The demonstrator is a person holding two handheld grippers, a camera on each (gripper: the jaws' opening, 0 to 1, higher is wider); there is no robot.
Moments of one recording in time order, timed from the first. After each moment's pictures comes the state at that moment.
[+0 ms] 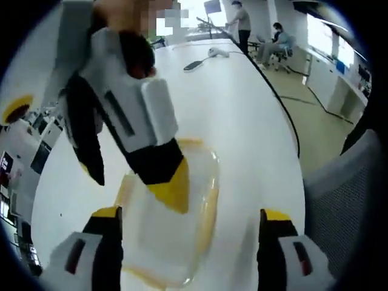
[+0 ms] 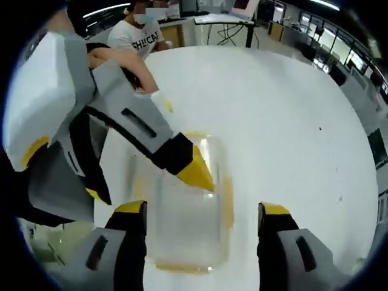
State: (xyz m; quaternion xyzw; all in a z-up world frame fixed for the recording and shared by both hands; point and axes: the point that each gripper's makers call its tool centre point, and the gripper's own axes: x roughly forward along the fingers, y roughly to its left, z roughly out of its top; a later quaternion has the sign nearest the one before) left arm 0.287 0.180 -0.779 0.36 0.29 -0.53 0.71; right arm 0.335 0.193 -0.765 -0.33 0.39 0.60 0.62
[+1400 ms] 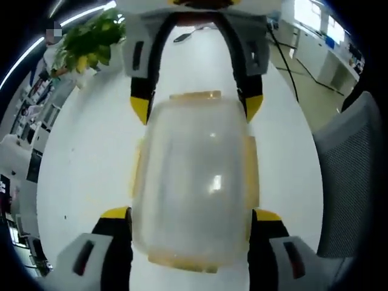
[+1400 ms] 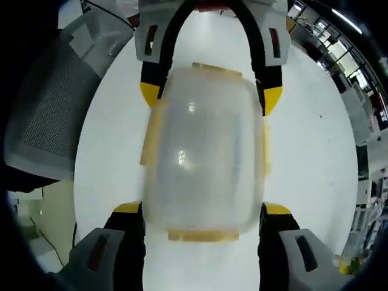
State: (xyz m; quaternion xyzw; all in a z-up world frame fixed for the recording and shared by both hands) left arm 0.325 0.218 -0.805 0.45 0.33 -0.54 0.63; right arm 0.310 0.140 -0.809 -0.47 0.39 0.54 0.58
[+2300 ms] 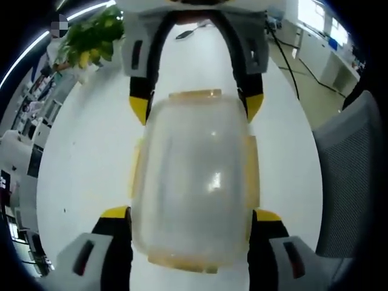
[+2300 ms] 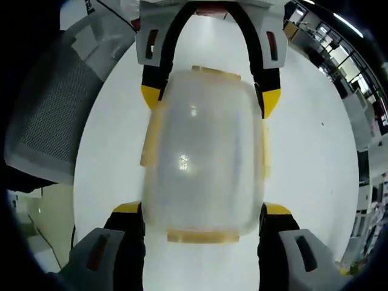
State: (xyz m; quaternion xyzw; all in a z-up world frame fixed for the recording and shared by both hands) left arm 0.323 0.231 -0.806 0.45 0.33 -0.53 0.64; right arm 0.309 0.153 -0.809 -0.47 0.37 0.55 0.58
